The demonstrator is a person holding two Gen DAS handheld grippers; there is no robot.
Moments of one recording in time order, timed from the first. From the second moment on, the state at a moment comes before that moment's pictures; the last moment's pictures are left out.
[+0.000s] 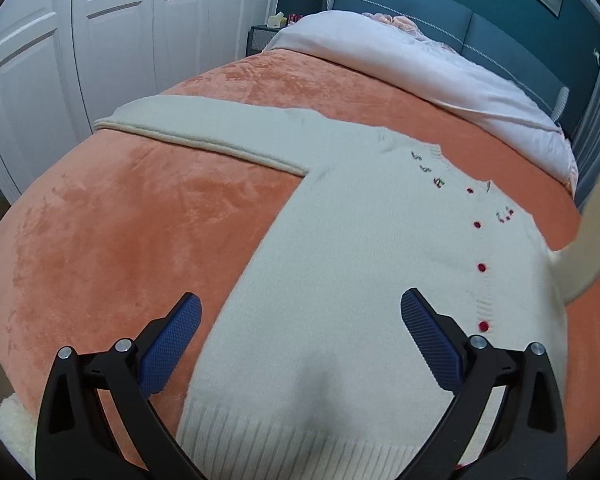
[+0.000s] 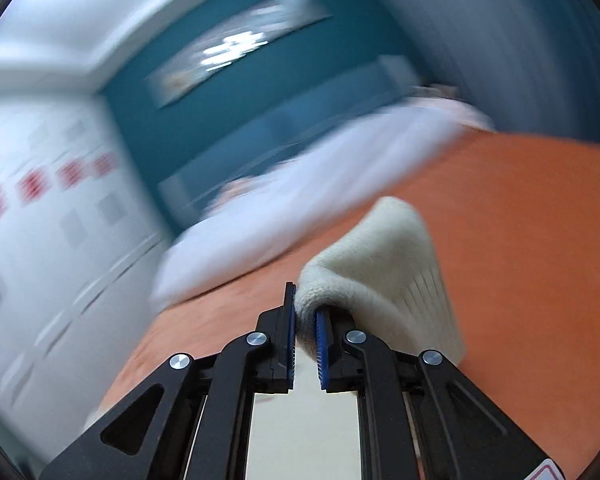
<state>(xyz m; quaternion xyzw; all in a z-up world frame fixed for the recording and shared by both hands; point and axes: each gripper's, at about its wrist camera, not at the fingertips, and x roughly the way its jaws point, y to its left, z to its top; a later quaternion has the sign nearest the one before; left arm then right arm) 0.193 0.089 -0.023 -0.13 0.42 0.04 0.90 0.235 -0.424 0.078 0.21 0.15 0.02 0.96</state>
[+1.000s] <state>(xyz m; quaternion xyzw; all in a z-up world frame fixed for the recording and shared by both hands) 0.379 0.013 0.011 -0.30 0.34 -0.17 0.88 0.222 -0.386 -0.020 0.33 0.22 -0.03 0.92</state>
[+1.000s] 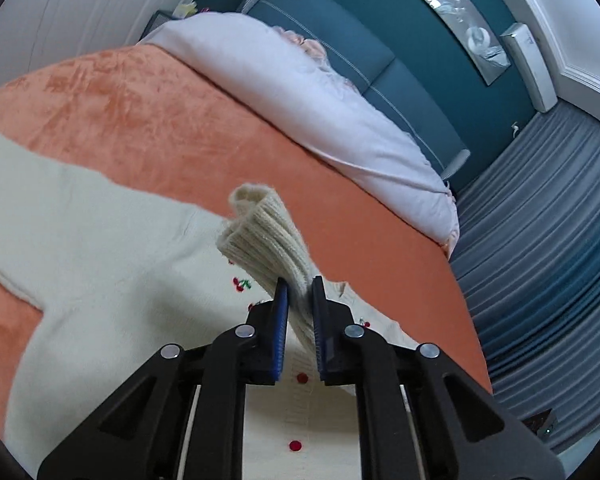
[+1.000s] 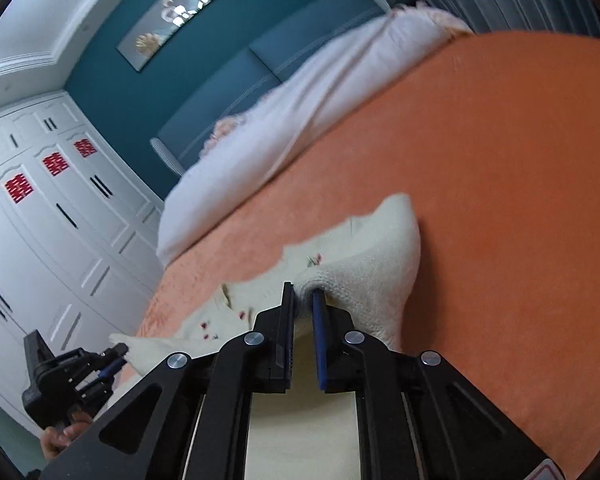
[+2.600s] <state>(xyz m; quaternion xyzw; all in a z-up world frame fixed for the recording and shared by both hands) 0.380 0.271 0.021 -0.39 0.26 0.07 0.88 0.101 -0.215 -0.089 0.17 0.43 0.01 0.89</state>
